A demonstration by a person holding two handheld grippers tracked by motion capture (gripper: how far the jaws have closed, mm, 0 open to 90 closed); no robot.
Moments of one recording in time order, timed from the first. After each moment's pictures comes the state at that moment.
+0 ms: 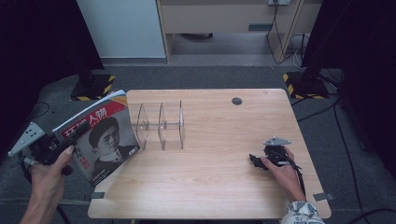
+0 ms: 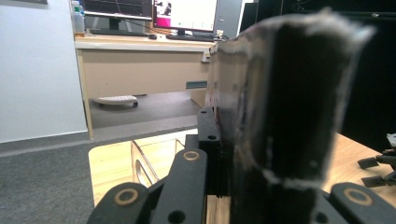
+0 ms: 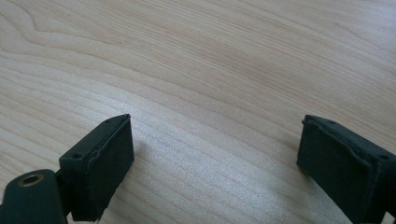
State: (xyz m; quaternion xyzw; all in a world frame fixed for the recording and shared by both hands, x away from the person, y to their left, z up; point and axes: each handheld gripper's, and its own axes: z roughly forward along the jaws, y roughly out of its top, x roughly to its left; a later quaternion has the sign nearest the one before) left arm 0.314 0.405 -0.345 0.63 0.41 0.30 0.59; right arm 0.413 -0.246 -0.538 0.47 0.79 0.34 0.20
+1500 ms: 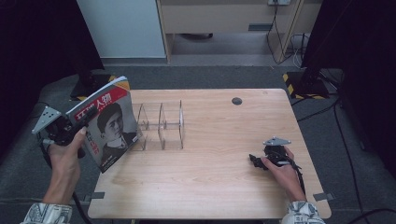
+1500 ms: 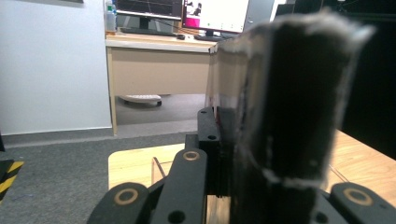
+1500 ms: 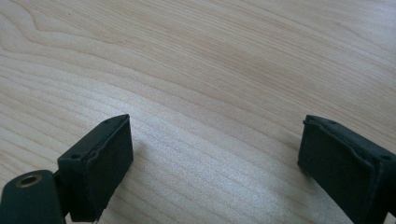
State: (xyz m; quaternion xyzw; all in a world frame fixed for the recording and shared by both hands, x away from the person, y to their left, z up) left arm 0.366 0.390 -0.348 0.60 0.45 0.33 0.58; right arm 0.413 -0.246 -0.539 0.47 0.79 0.34 0.20
